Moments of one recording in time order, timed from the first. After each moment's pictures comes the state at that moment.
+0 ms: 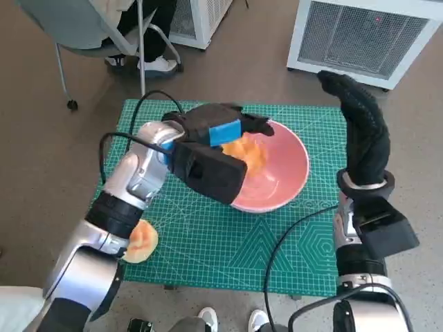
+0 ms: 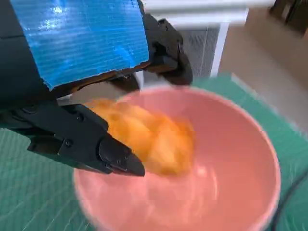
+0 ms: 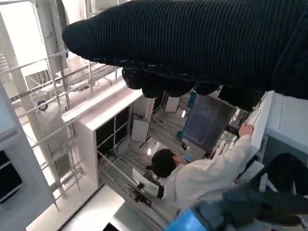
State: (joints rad) left arm -0.99 0.39 -0.42 0.46 0.51 -0.13 -0.71; right arm -0.75 -0.17 -0.16 0.83 0.11 -1.13 0.23
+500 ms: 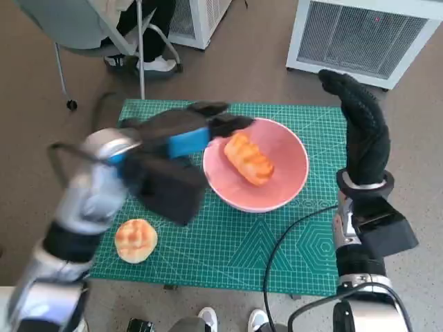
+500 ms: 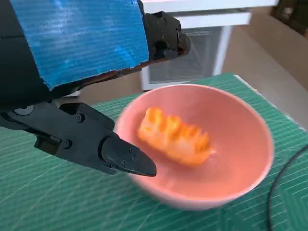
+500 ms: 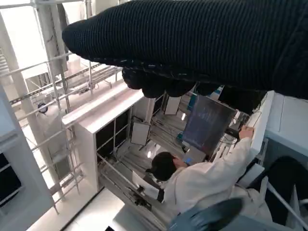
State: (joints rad) left arm -0.76 0.61 -0.24 -0.03 0.41 0.02 -0.86; right arm -0.75 -0.16 -0.15 0.83 0.11 -1.13 0.21
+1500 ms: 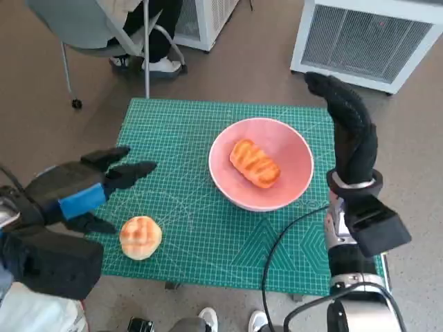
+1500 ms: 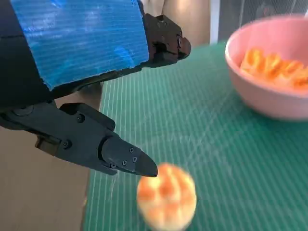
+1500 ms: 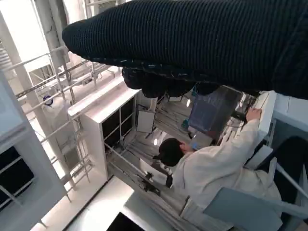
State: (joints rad) left arm -0.17 0.98 0.11 -0.44 0.31 0.09 -0.94; right arm -0.76 -0.13 -0.12 0.83 0.16 -1.09 0.27
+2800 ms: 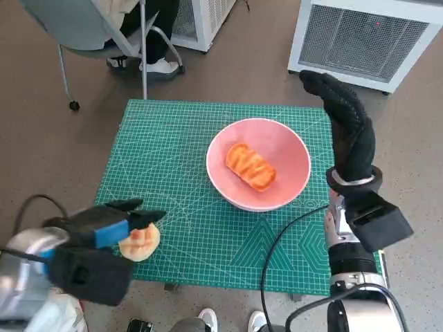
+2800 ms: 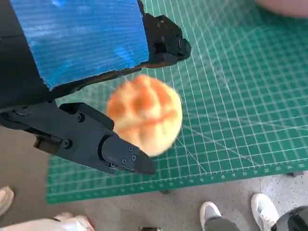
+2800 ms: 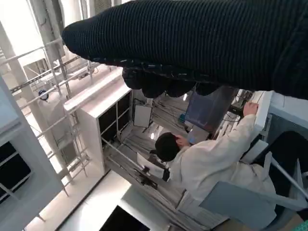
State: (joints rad) left arm -0.10 0.88 -0.17 -0.24 0.46 0.06 -0.81; right arm -0.77 -0.13 -0.13 0.83 0.16 -1.07 0.30
